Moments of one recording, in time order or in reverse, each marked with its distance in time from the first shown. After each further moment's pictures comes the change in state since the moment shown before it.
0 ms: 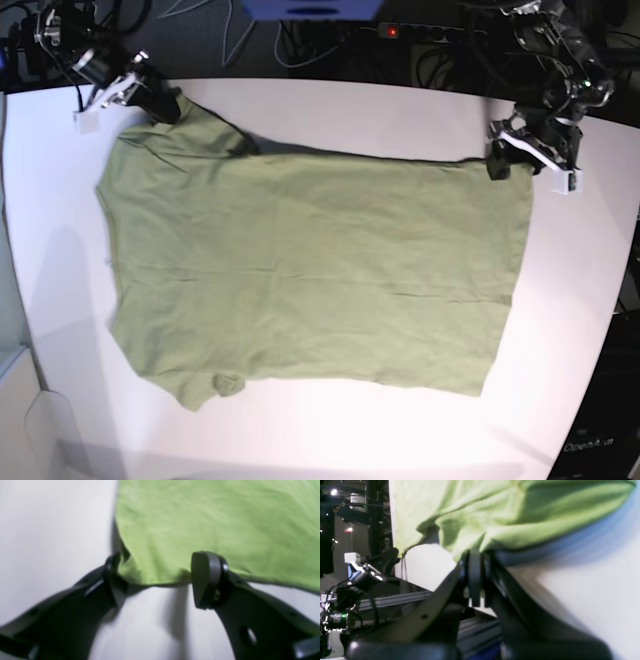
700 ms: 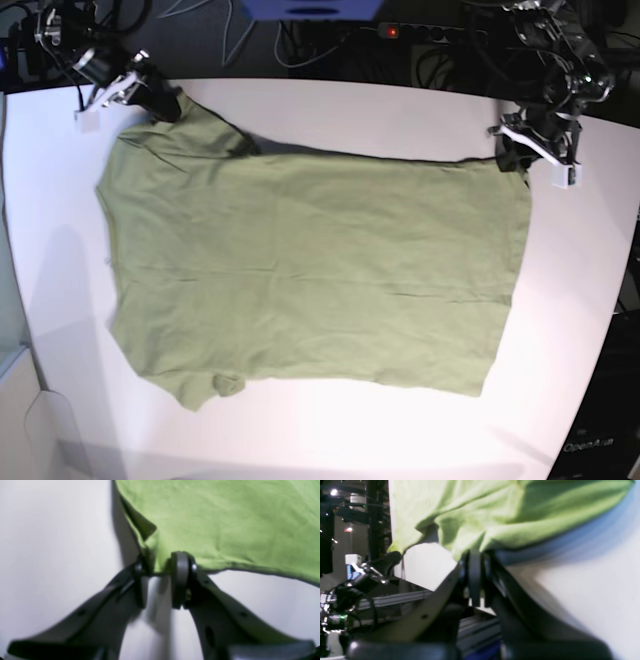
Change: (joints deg) left arm 0.9 -0.2 0.0 -0.1 -0.7 0.0 0.9; right arm 0.0 0.0 0.0 0.0 -1.4 0.0 0.0
